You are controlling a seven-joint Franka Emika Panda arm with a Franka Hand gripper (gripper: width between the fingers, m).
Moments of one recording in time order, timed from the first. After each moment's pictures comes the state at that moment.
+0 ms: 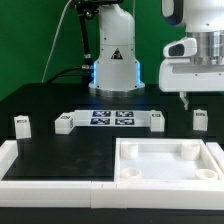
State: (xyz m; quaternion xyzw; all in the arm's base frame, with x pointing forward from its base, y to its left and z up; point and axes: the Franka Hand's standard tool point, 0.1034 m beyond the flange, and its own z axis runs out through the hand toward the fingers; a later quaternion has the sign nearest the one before) arm 0.403 0.188 0.050 -0.99 0.15 0.00 0.05
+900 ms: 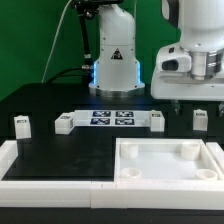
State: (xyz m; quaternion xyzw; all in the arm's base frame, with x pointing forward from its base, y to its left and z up) arm 0.384 0.165 0.039 -0.97 0.11 0.22 0.03
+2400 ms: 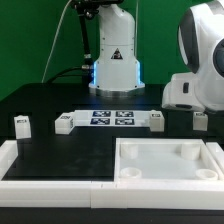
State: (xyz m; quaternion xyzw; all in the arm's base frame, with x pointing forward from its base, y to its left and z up) arm 0.353 0.194 0.022 -0.88 0.09 0.47 0.03
